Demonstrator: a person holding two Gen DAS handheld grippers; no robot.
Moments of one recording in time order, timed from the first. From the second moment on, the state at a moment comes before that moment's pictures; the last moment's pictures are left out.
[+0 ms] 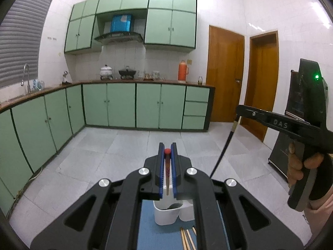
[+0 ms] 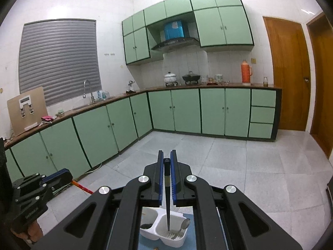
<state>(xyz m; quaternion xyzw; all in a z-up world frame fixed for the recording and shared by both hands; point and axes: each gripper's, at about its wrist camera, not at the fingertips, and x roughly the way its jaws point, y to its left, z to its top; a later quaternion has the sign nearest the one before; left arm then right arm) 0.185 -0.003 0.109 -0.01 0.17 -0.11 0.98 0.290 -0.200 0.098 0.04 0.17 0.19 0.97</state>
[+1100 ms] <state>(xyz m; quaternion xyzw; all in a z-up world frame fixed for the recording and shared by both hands) 0.117 -0.005 -0.011 0.01 0.25 -0.08 0.97 0.161 -0.220 -0.064 0.04 0.26 0.12 0.96</state>
